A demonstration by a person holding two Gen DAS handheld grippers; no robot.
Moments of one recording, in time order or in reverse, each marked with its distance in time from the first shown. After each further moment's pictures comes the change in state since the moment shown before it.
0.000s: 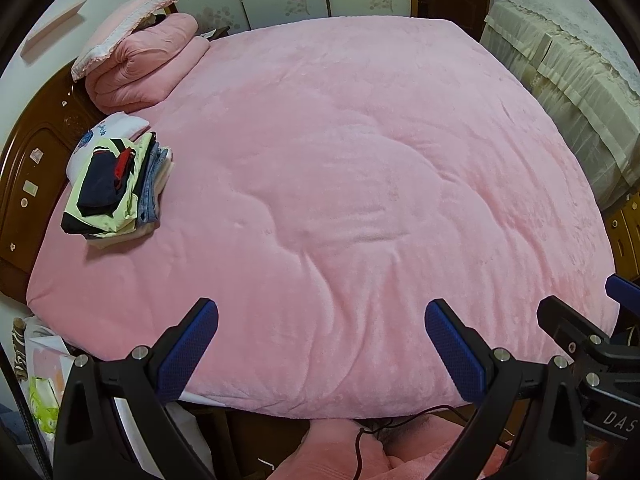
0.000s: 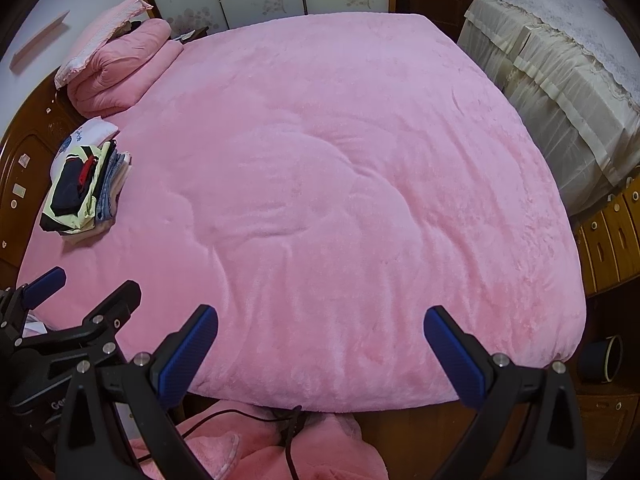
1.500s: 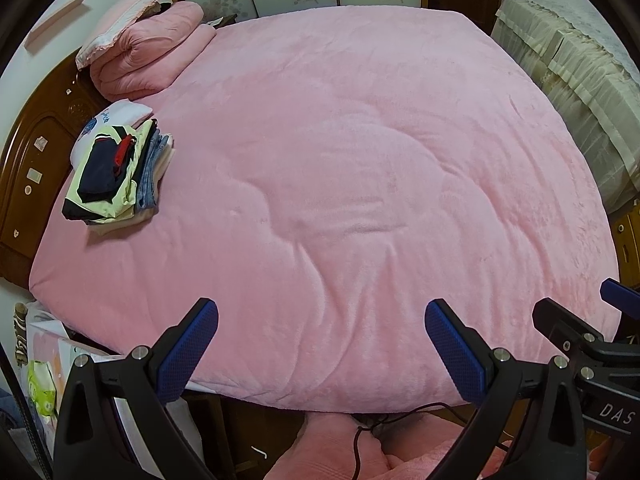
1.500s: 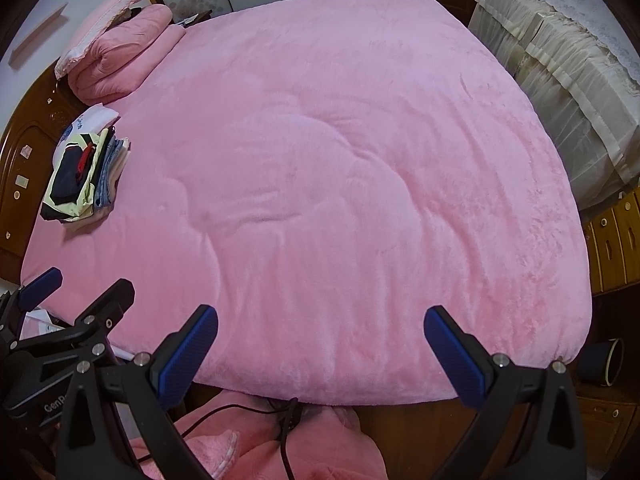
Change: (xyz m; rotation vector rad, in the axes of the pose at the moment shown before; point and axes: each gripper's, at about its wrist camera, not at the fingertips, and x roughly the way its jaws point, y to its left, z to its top) left arm 0.008 -0.019 0.001 -0.027 0.042 0.023; right arm 0.022 -0.029 0.012 -0.019 0.076 0.042
